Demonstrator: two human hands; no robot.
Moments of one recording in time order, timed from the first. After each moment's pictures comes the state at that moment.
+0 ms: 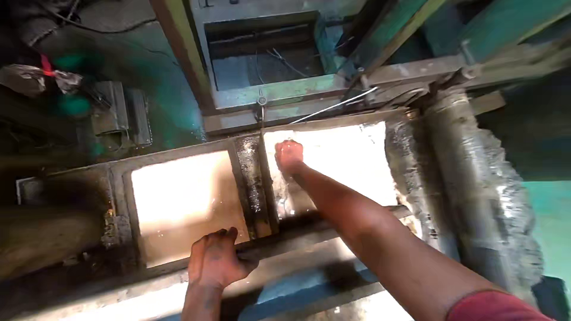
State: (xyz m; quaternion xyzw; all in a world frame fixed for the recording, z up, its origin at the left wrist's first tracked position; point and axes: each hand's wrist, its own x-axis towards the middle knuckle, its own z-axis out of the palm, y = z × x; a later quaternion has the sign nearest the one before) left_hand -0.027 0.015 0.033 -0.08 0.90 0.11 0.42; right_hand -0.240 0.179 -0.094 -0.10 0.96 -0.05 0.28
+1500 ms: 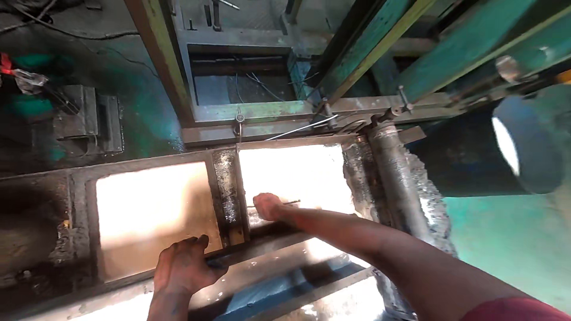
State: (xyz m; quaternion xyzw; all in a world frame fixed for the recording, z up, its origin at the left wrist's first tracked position) left_hand -0.022 0.017 0.029 -0.07 0.91 0.10 0.39; right_hand -0.162 0.218 -0.082 -0.22 0.86 -0.01 0.46
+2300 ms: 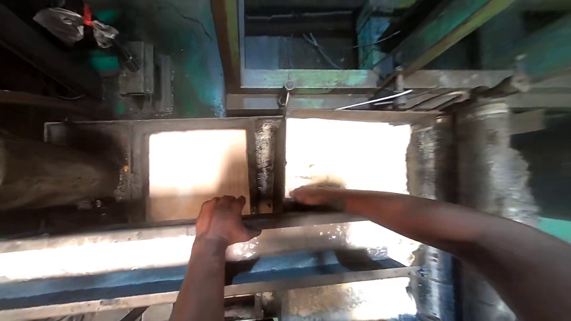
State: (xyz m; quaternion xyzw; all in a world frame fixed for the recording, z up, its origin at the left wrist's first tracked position) left_hand -0.016 0.016 0.018 -0.05 0.93 0.13 0.34; right_hand -0.153 0.246 -0.085 -0.31 0.74 -0.13 0.58
